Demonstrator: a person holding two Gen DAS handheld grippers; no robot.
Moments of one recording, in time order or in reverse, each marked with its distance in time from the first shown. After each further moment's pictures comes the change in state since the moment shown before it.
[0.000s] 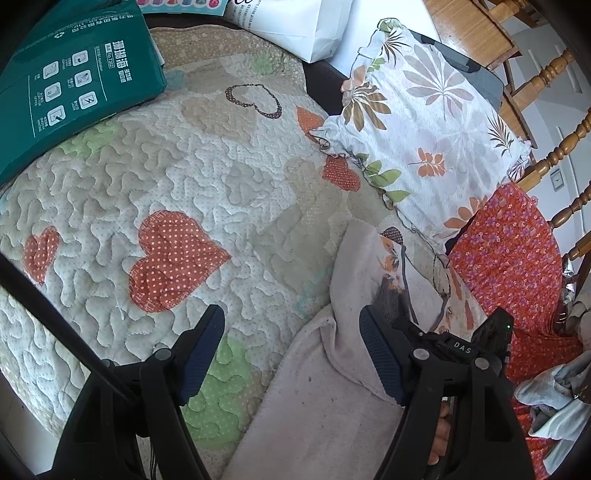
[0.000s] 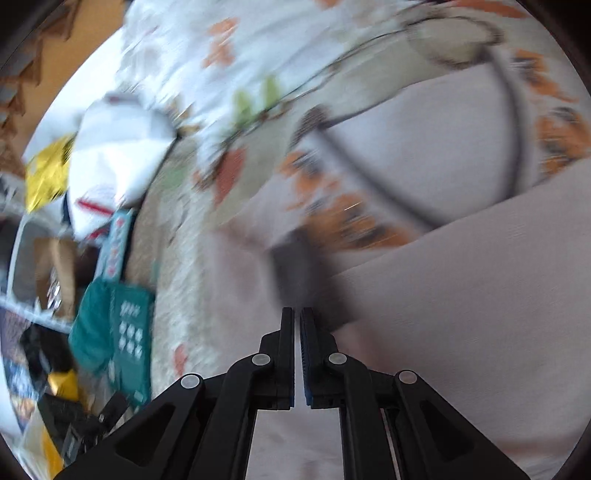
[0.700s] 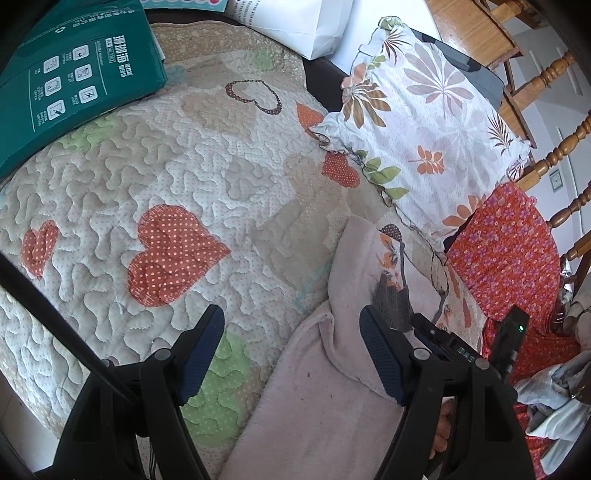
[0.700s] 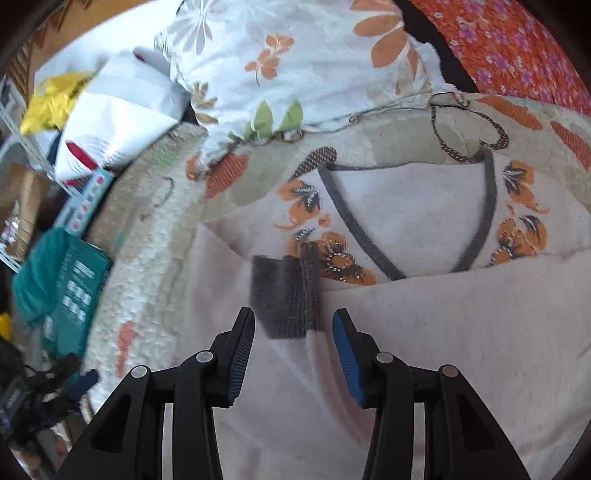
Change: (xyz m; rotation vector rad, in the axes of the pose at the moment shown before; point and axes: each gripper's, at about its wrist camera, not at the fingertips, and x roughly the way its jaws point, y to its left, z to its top) left arm 0.000 -0.001 -0.003 -0.001 0.009 -0.004; right arm -0.026 0.029 -0.006 -0.277 -0.081 -0.272
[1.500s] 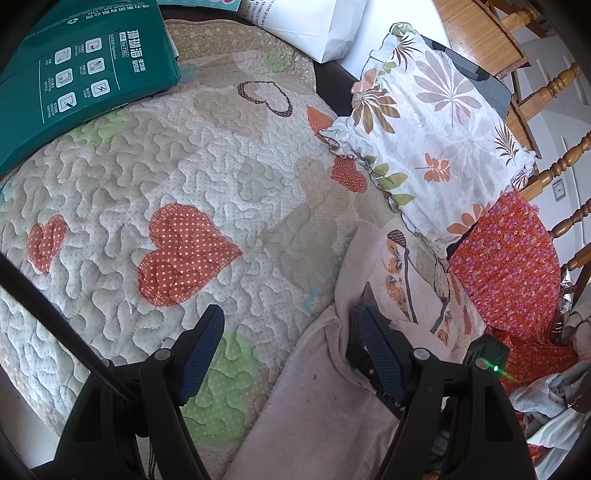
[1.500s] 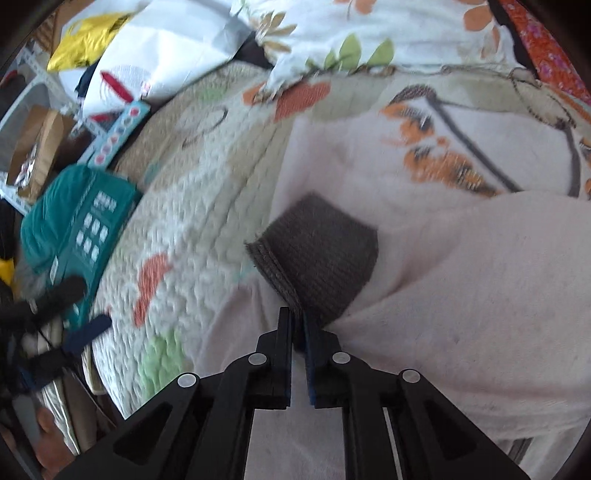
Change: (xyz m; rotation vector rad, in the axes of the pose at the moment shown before) left arm -0.004 0.010 0.001 -0.033 -0.009 0.004; right arm 0.037 0.070 -0.060 -0.111 0.121 0.092
